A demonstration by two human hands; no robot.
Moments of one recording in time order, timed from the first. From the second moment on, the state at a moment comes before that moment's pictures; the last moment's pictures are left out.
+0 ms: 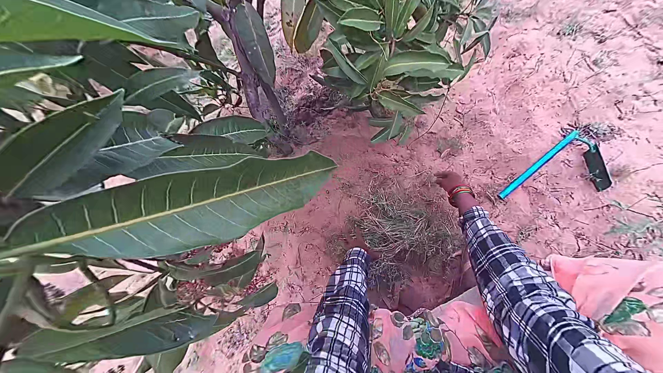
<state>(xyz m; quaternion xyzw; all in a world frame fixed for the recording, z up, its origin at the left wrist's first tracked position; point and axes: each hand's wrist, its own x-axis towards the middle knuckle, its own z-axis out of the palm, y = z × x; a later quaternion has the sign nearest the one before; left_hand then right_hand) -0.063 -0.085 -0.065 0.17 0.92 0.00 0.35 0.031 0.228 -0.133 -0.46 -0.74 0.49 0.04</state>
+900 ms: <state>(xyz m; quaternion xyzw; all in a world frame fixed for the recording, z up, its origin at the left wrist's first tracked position) -0.086 -0.062 -0.179 0.05 0.95 -0.07 0.31 -0.042 0.093 -0.153 0.00 -0.93 0.26 -0.26</state>
